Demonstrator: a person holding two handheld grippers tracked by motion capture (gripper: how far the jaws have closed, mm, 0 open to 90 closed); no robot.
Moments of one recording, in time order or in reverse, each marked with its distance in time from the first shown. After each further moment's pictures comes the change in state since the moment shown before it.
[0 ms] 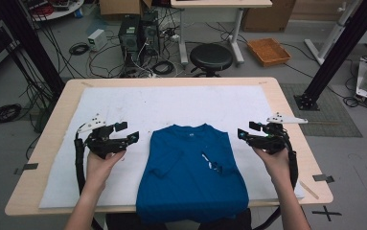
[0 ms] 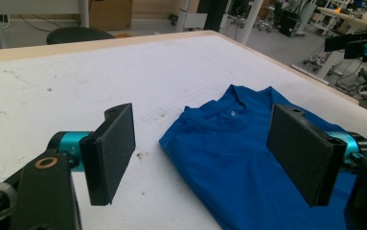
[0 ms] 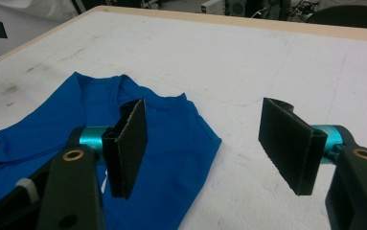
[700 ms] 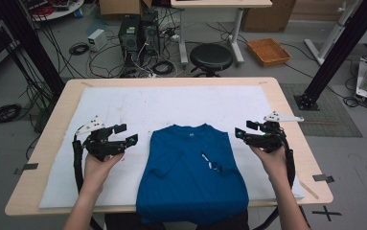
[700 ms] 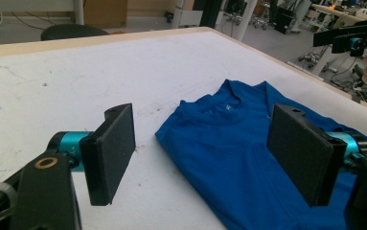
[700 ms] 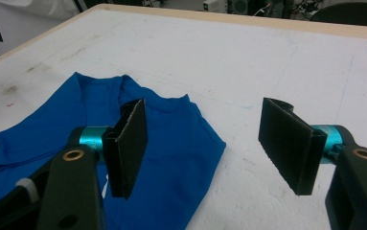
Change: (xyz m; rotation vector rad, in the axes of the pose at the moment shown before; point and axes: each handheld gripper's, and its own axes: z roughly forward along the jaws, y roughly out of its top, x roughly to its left) left arm 0.000 -0.004 -0.005 0.008 -0.018 0.002; right arm 0.001 0.003 0.008 0.006 0.007 -0.001
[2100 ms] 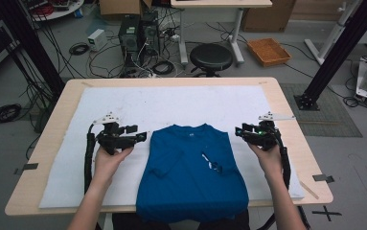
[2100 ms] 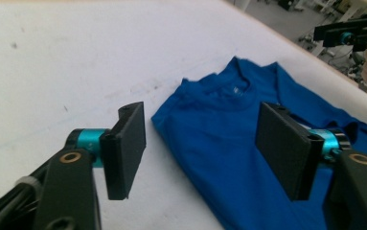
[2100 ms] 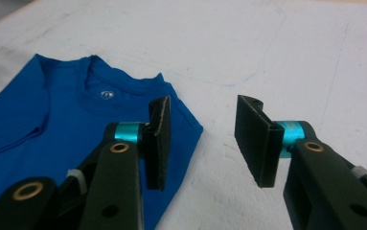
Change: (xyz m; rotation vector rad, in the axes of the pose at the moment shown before) left arm 0.012 -0.002 0.042 0.151 -0.020 -0.101; right arm -0.018 -0.011 0.025 0.074 -0.044 0.029
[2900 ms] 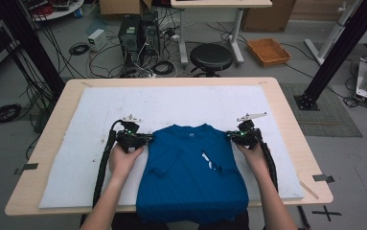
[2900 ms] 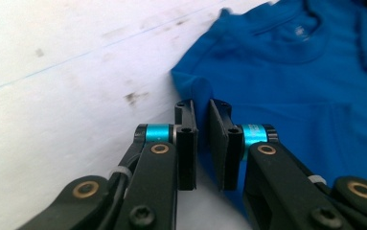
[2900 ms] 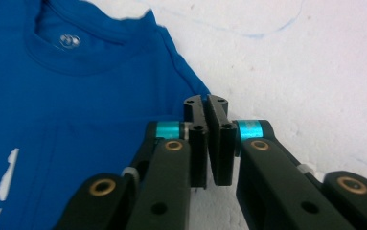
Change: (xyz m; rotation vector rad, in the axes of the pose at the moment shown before) left arm -0.001 -0.005 0.053 0.246 0.152 0.001; right arm 0.006 -0.006 0.058 0.219 -0.029 -0.060
